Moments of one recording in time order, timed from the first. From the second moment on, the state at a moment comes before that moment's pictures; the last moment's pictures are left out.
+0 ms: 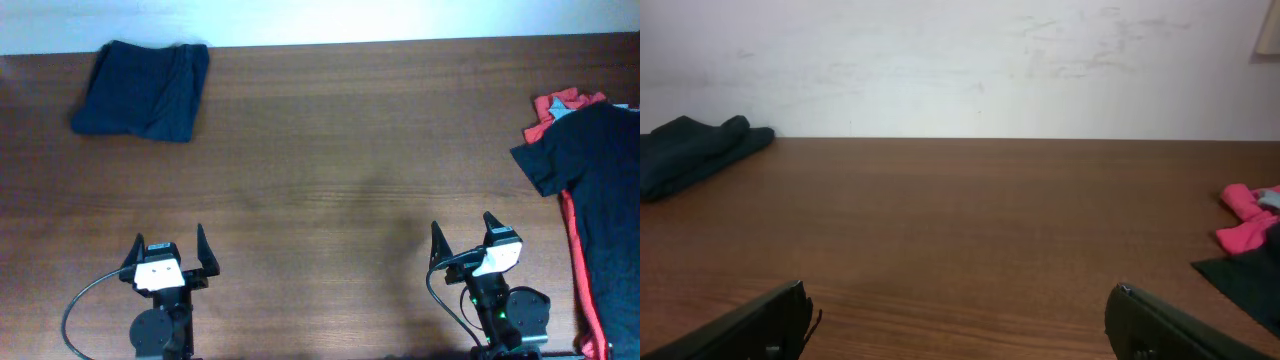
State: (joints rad) left arm 0.02 0.01 0.01 -0.07 -0.13 0.01; right arm 0.03 0.03 0.01 -0.06 -0.14 0.06
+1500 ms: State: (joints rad) left arm 0.02 0.01 0.01 -0.07 -0.13 0.01; right arm 0.03 0.03 0.01 -0.06 -0.11 0.06
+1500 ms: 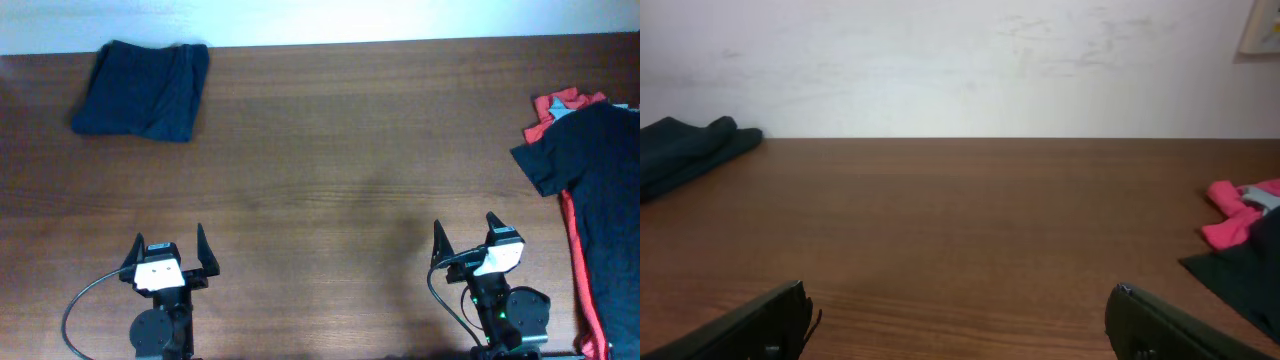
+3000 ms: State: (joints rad) left arm 0.01 0.01 0.01 -0.07 -0.12 0.01; right arm -0.26 1.59 1.61 -1.00 0.17 0.13
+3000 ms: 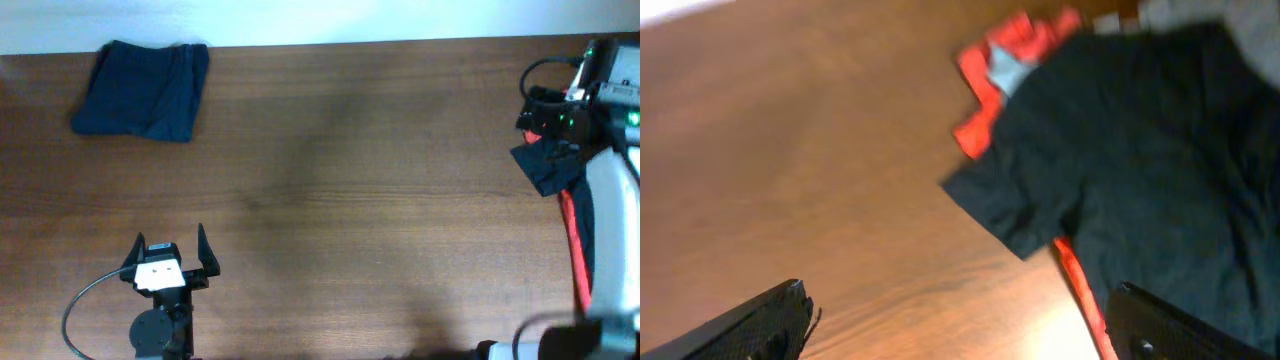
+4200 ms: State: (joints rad) left arm 0.01 0.01 0.01 -0.07 -0.12 0.01; right arm -0.36 2.21 1.62 -0.72 0.07 0.26
